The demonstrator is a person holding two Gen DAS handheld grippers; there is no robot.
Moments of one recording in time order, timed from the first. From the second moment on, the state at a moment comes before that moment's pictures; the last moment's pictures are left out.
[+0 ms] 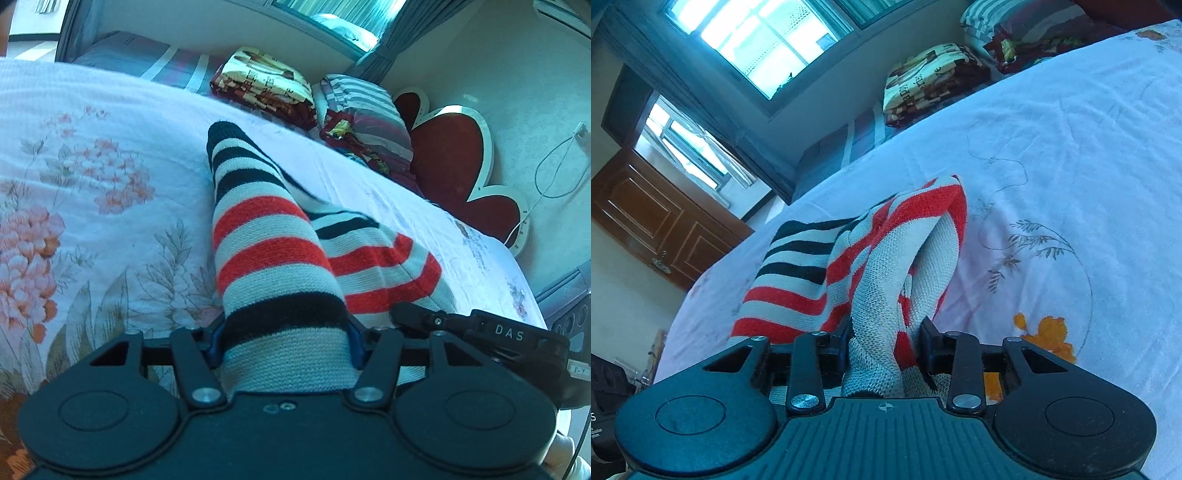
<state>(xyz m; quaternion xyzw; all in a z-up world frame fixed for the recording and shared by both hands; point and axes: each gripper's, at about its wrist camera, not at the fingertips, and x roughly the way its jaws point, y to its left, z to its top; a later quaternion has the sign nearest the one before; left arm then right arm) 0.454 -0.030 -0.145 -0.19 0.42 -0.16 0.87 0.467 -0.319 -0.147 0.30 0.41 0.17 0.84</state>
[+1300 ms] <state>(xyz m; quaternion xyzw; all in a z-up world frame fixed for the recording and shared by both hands) 0.399 0.306 -0.132 -0.18 0.36 -0.05 0.91 0.450 0.008 -0.146 0.18 0.41 0.19 0.88</state>
